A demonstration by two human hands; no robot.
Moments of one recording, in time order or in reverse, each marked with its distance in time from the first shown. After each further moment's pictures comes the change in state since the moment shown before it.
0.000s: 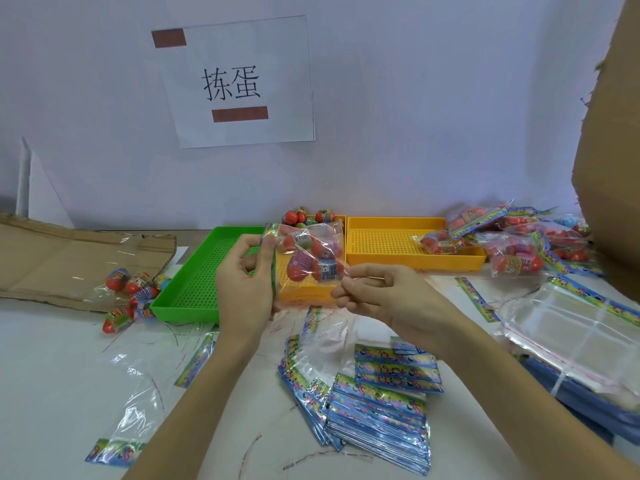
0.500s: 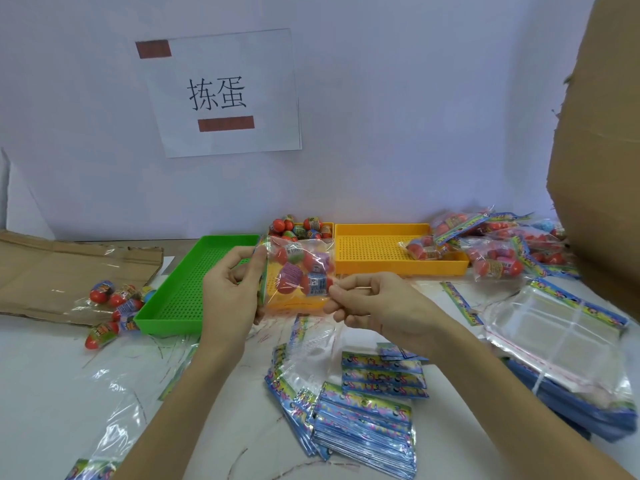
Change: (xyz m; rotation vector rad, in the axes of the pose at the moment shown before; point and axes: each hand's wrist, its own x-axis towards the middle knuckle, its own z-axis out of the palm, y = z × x) left_hand 0.002 0.001 -0.002 -0.080 -0.077 -0.100; right_hand 0.000 -0.003 -0.007 -0.068 -0.060 0.036
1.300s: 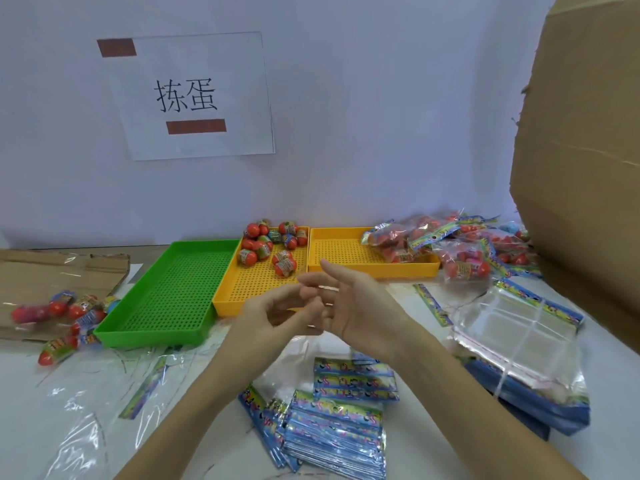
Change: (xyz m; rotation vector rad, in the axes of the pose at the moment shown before) left_hand -0.035 0.001 0.036 -0.037 -0.555 -0.146; right_hand 0.001 -0.003 0.006 0.397 0.027 0.103
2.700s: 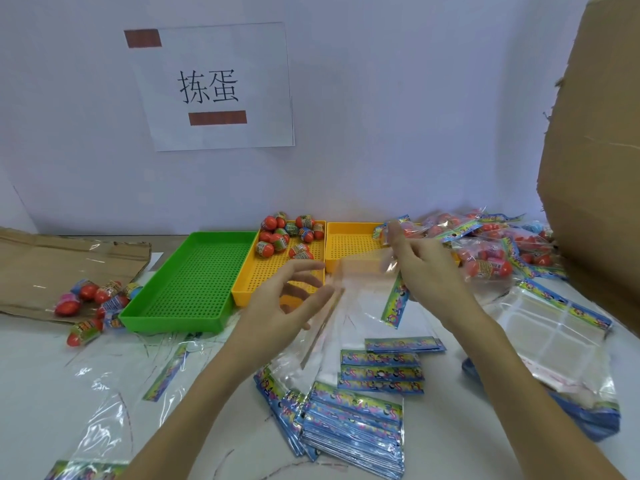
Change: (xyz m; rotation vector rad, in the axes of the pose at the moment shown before) left_hand 0.003 0.004 -0.015 0.233 0.055 0.070; right_hand -0.016 -0.041 -0.026 -1.046 0.537 -0.488
